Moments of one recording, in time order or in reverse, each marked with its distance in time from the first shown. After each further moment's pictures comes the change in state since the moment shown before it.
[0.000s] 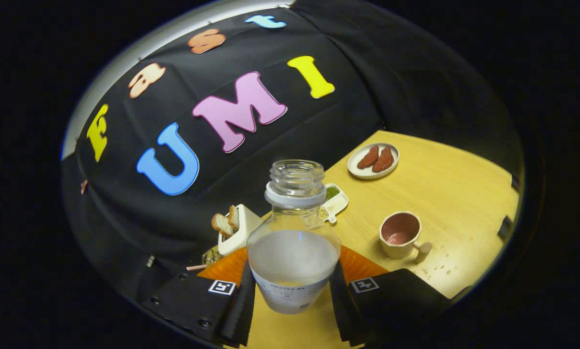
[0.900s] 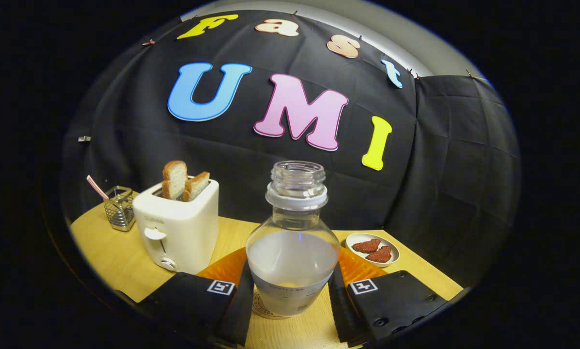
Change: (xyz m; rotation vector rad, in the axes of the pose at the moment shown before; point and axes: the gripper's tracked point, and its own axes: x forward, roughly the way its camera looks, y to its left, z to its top) arm 0.175 0.008 -0.040 -0.677 -0.255 -0.140
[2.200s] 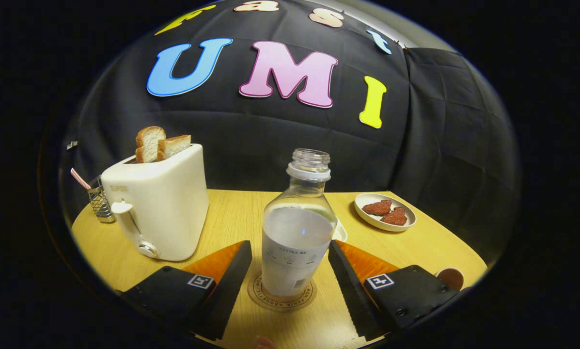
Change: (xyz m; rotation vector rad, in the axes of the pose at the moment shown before) arm 0.008 0.011 -0.061 0.107 0.155 -0.004
